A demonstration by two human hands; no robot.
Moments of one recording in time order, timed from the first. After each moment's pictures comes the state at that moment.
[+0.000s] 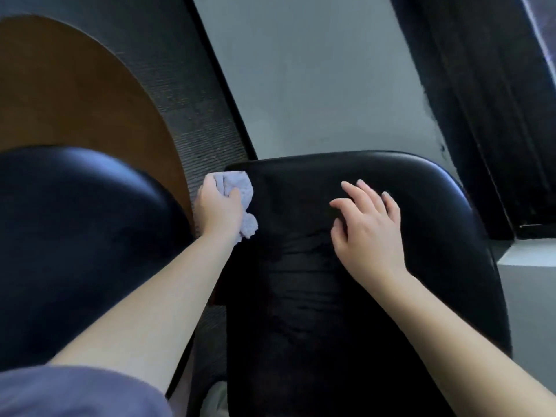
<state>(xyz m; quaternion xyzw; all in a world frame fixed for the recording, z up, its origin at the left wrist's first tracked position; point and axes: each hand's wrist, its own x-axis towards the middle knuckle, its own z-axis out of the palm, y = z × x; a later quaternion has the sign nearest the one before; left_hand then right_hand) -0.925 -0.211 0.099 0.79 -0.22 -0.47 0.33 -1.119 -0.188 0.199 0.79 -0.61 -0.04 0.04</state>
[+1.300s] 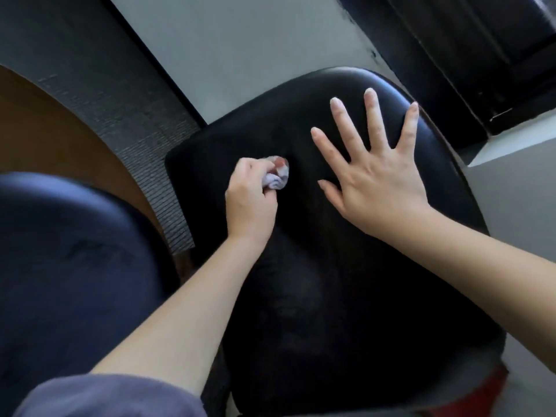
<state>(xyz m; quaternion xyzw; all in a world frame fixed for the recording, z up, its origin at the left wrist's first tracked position) -1.061 -0.172 0.099 0.60 -0.57 -0.32 0.46 -1.212 -0.171 0.226 0.78 -0.53 -0.25 0.25</state>
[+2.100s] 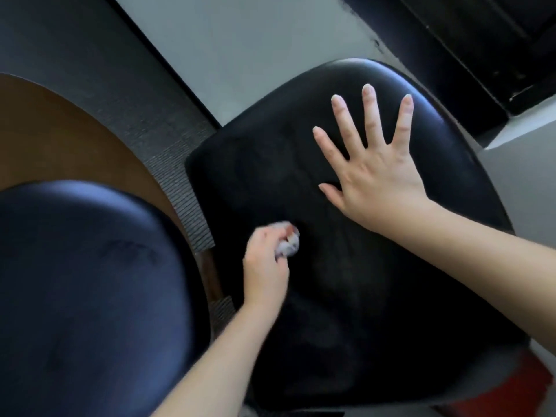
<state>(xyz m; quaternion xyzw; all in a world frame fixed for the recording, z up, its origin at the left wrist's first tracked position) -1.060 -0.074 0.060 0.60 -0.57 -0.38 0.42 -1.203 -0.163 0.216 0.77 -0.53 -0.25 0.25</state>
